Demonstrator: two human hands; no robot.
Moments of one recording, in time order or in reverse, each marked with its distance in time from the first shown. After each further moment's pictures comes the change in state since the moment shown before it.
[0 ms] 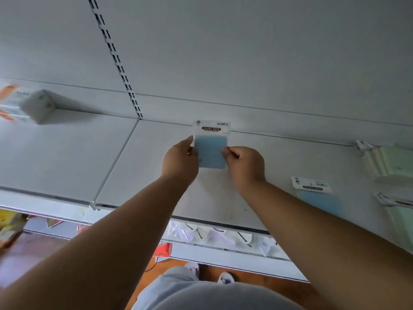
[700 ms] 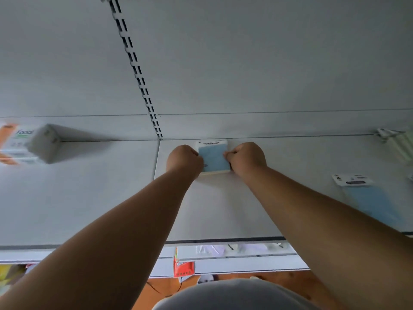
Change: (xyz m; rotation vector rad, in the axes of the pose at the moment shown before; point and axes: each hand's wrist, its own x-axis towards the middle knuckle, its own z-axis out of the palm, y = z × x) left_hand 0.093 -0.053 -0.056 0.166 -0.244 -0.067; right_hand 0.047 -0.064 0.080 -0.222 -0.105 0.362
